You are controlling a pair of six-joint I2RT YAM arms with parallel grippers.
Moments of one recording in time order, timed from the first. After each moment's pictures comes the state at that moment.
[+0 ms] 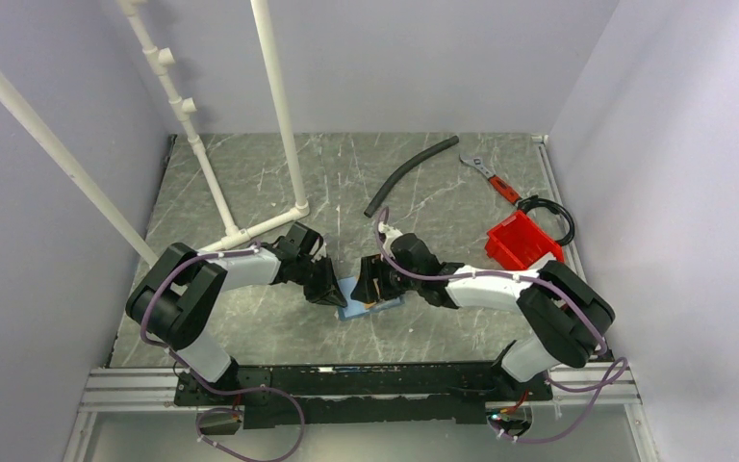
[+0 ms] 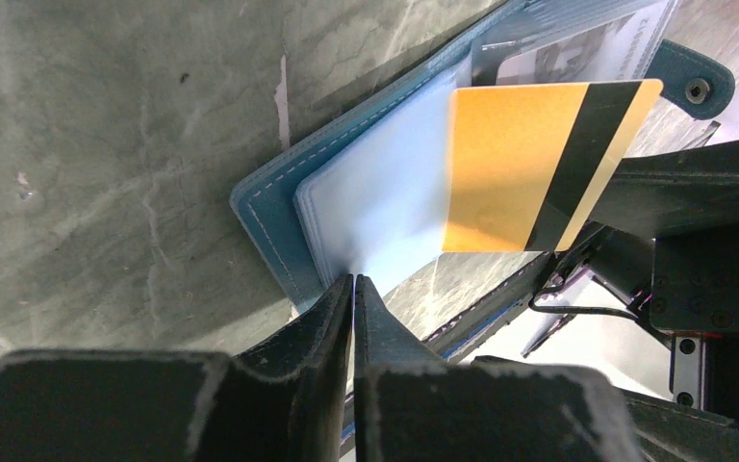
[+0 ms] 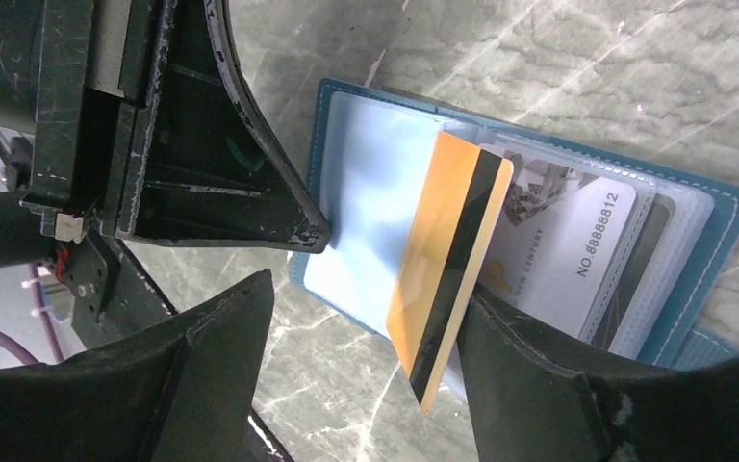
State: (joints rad) left arm -0.57 1.62 0.71 -0.18 0.51 -0.81; right arm 0.81 1.50 0.62 0.20 -0.25 0.60
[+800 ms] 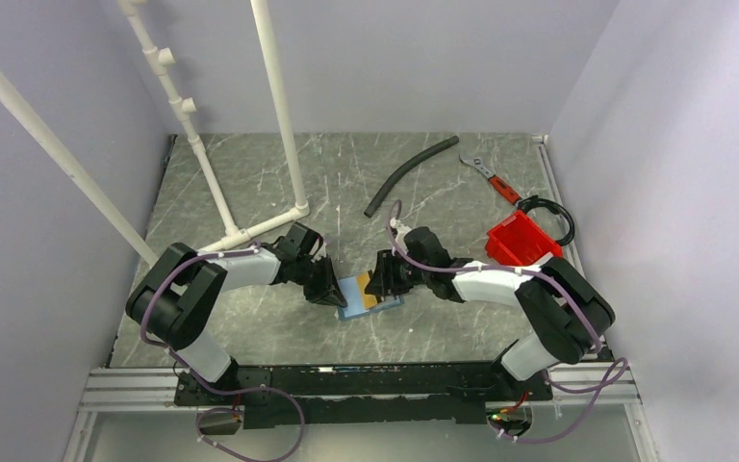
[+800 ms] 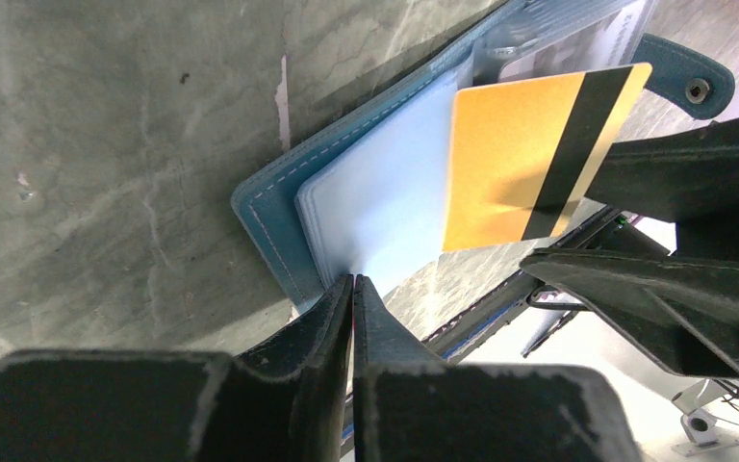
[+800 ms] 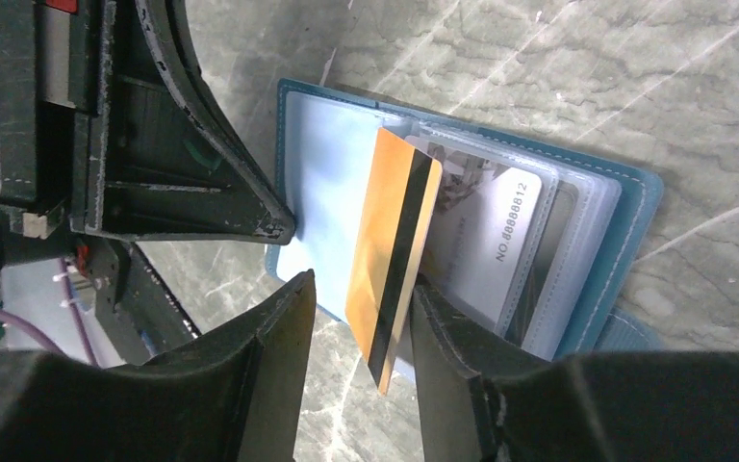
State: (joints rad) left arm -0.57 1.62 0.71 -0.18 0.51 -0.81; right arm 0.70 1.52 0.61 0.19 -0.35 0.57
